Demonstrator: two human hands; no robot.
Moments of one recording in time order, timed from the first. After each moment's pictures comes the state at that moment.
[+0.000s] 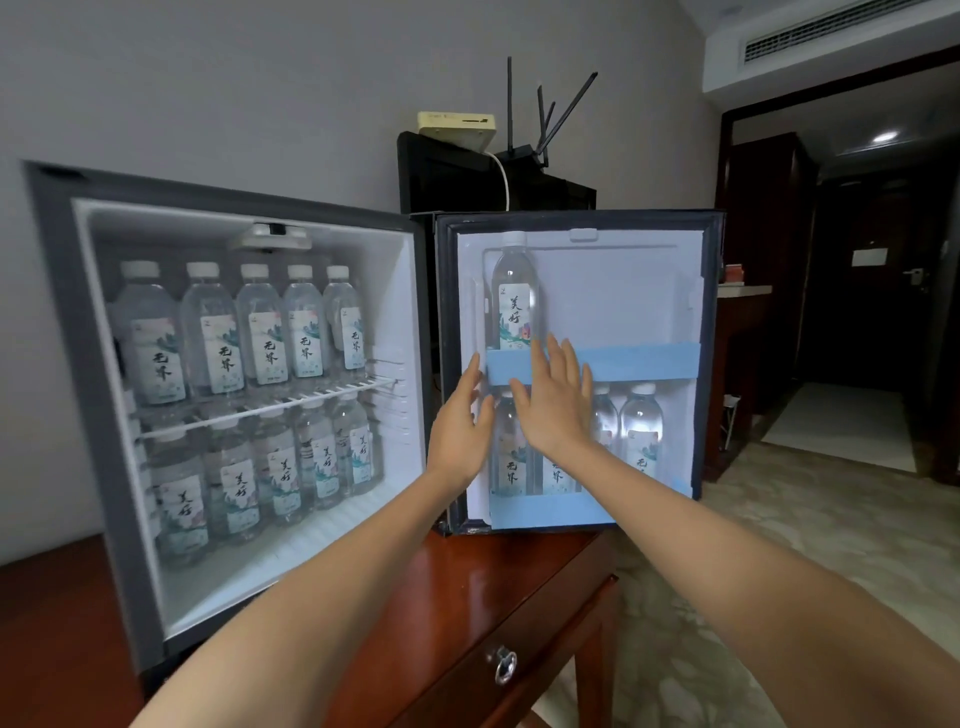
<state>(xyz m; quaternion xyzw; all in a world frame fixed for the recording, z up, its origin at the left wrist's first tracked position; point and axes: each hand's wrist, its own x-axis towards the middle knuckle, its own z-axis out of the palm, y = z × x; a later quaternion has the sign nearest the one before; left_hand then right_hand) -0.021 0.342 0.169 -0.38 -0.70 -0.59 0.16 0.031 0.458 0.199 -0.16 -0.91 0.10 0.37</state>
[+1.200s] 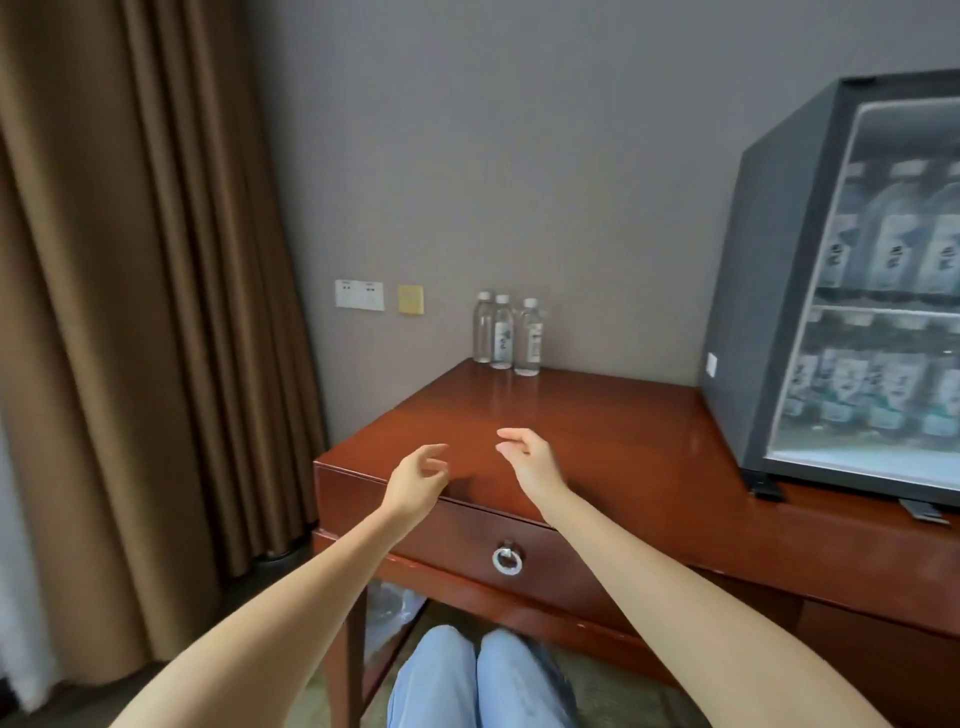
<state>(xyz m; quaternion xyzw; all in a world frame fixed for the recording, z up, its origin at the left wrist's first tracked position) 0.284 -0.213 0.002 0.26 -0.82 -0.43 0.28 0.159 -0.097 0.009 0.31 -0.73 0.60 -0.11</state>
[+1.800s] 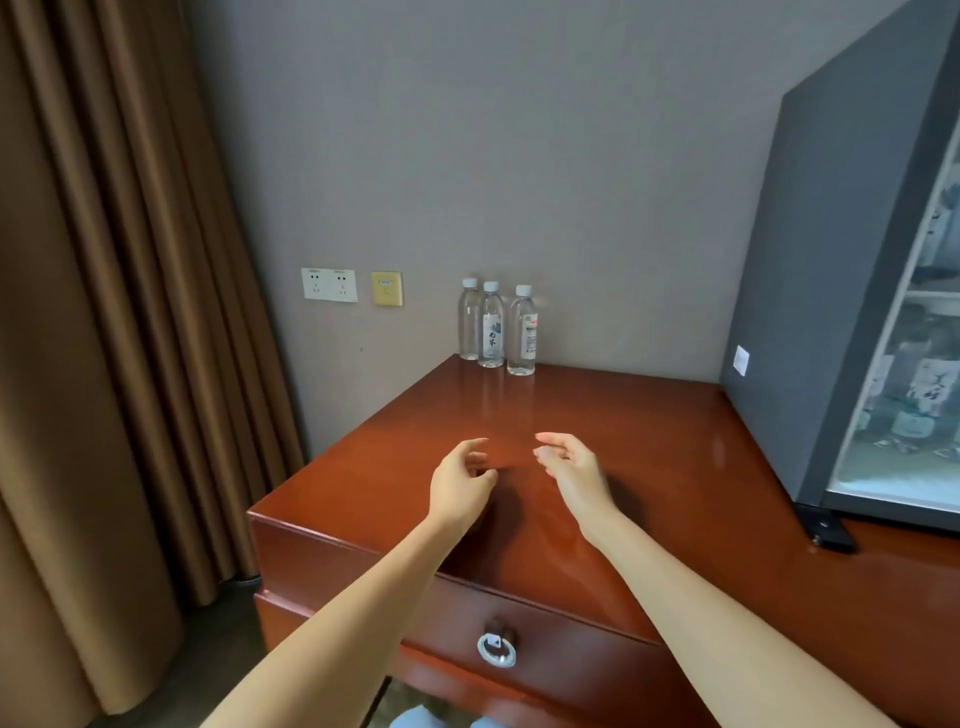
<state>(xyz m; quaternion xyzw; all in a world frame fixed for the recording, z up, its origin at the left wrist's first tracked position) 0.156 -0.225 -0.007 0.26 -0.78 -0.49 0.30 0.057 -0.109 -0.006 0.25 -0.71 0.65 -0.10</state>
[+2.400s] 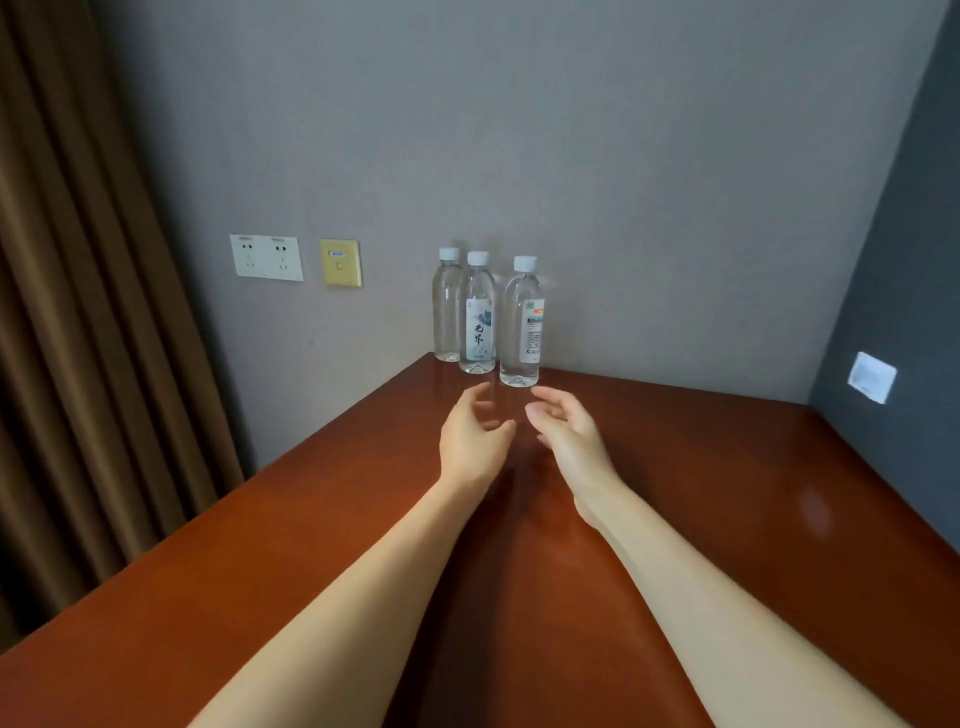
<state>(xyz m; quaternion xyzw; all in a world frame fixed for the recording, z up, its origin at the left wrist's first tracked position) -0.040 -0.322 -0.011 0.23 -0.75 -0.50 0.37 -0.098 -0.223 -0.006 0.28 -0.64 0.70 -0.12</state>
